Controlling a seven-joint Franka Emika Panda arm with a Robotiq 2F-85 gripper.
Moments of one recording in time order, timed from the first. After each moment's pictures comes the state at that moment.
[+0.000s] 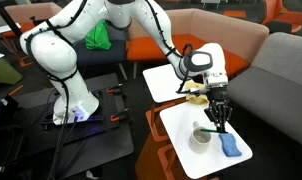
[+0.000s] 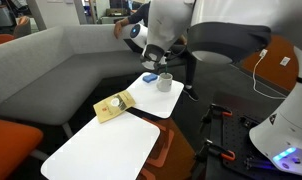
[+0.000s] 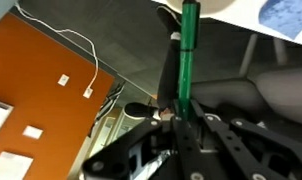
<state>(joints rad) 0.58 1.21 -1.09 -1.86 0.12 2.51 1.20</state>
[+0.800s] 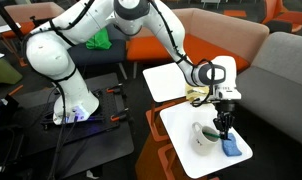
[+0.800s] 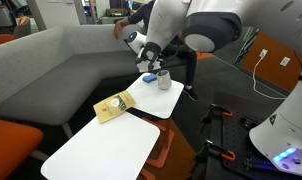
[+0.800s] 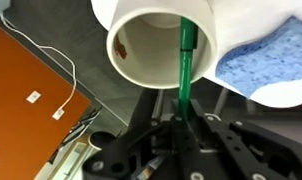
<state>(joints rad) 0.26 1.21 -0.82 -1.55 0.02 2.43 1.11</state>
